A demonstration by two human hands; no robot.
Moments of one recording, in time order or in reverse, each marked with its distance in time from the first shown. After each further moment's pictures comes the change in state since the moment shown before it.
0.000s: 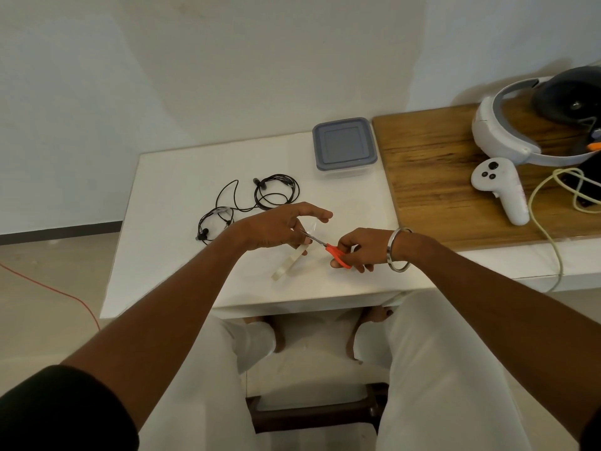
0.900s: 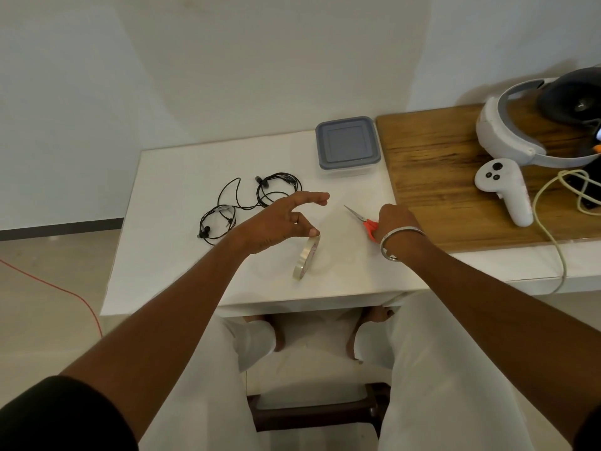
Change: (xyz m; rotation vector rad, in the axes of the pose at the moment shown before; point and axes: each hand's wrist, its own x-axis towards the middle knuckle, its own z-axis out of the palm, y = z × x) left_hand -0.007 -0.006 0.005 -0.237 0.159 0.061; right_hand 0.006 0.015 -0.012 -0.300 0.656 0.425
